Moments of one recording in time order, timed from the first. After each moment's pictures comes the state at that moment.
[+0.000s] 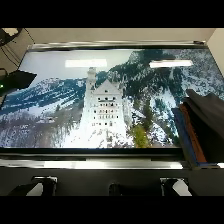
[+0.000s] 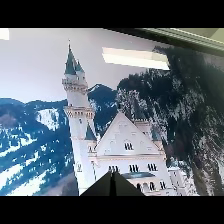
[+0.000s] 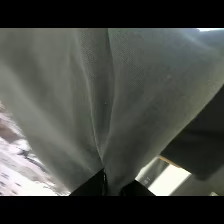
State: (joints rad) left arm 0.20 -0.97 1.20 0.85 -0.92 -1.20; right arm -0.90 -1.09 1.52 -1.29 1.81 1.86
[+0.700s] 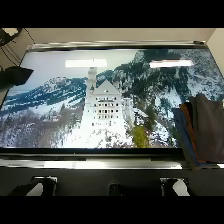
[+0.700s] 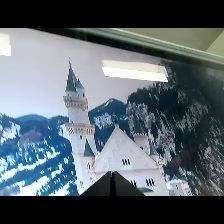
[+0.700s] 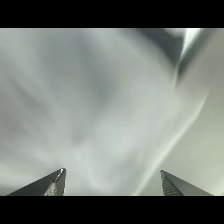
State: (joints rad) left arm 0.20 -0.97 1.27 0.86 -0.90 -1.20; right arm -0.89 -1.03 1.22 -1.61 1.59 1.63
